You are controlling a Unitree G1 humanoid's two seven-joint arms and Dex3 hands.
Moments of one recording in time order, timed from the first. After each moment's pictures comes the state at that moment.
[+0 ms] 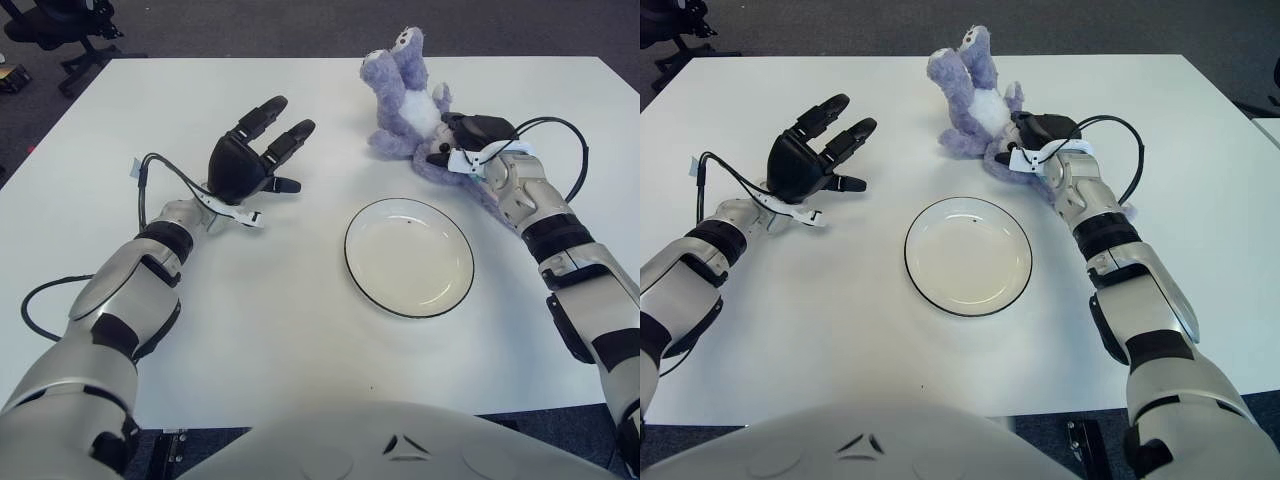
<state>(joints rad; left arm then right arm) -0.82 0.50 -0.76 1.08 1.11 -0.53 1.49 -0.79 -0.51 0.47 0.71 -0.81 0.05 0.02</state>
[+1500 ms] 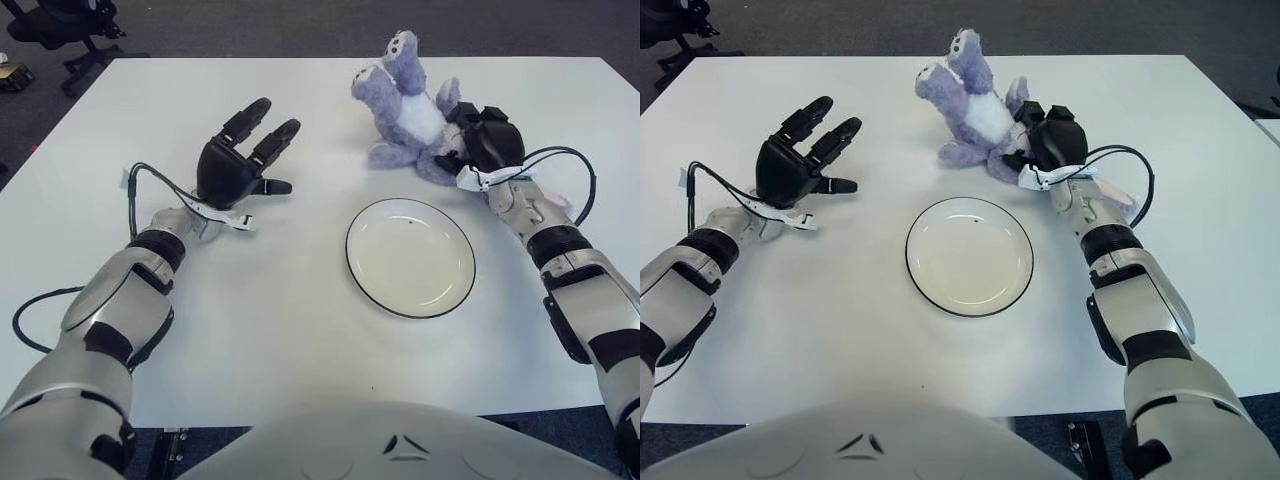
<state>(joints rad) -0.75 0.54 -0.70 1.06 1.06 -0.55 1.46 -0.77 -0.50 0.39 0.99 -0.68 -0.41 -0.52</state>
